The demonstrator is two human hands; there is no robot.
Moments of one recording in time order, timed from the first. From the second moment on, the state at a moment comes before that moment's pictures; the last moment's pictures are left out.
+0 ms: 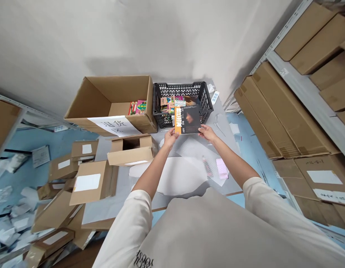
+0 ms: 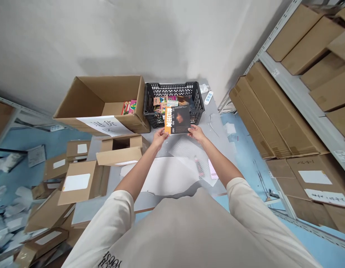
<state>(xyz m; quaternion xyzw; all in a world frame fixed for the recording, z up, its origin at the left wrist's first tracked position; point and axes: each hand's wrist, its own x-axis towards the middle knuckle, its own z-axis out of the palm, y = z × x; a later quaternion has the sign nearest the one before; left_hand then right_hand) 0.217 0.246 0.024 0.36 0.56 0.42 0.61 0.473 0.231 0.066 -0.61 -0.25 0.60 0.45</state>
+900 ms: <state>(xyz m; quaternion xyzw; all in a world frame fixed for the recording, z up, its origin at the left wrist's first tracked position) 0.235 0.173 -0.044 0.32 0.66 0.31 0.61 0.475 0.129 -0.039 -0.74 -0.29 0.55 0.26</state>
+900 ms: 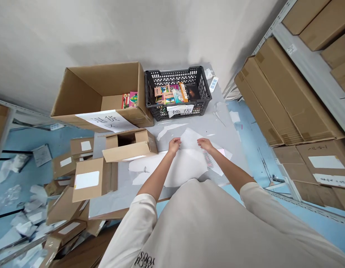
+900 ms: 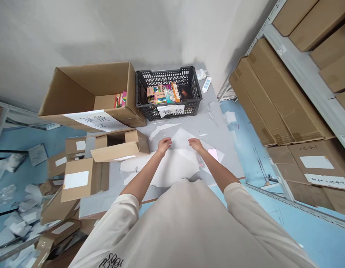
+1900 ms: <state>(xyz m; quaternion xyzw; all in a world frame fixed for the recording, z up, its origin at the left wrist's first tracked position) 0.162 0.076 -0.009 0.53 0.54 0.27 0.60 0.346 0.012 0.016 -0.57 -0.62 0.45 0.28</state>
